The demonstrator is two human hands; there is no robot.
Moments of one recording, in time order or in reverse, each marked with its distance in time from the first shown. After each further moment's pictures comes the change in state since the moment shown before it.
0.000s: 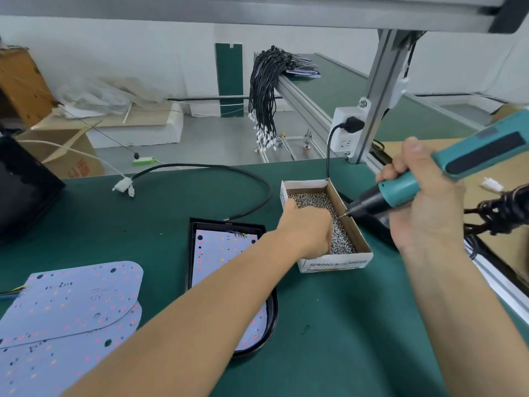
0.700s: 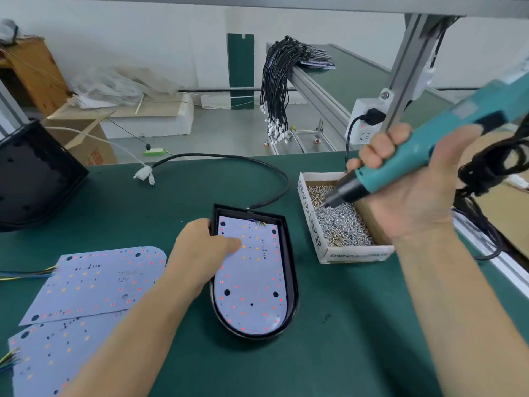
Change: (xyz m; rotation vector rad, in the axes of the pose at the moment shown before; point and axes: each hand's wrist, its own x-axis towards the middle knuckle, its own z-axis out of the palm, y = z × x) left_hand -0.134 -0.091 -0.006 -1.014 0.366 -0.765; right_hand -0.009 0.018 0.030 0.275 -0.547 0.293
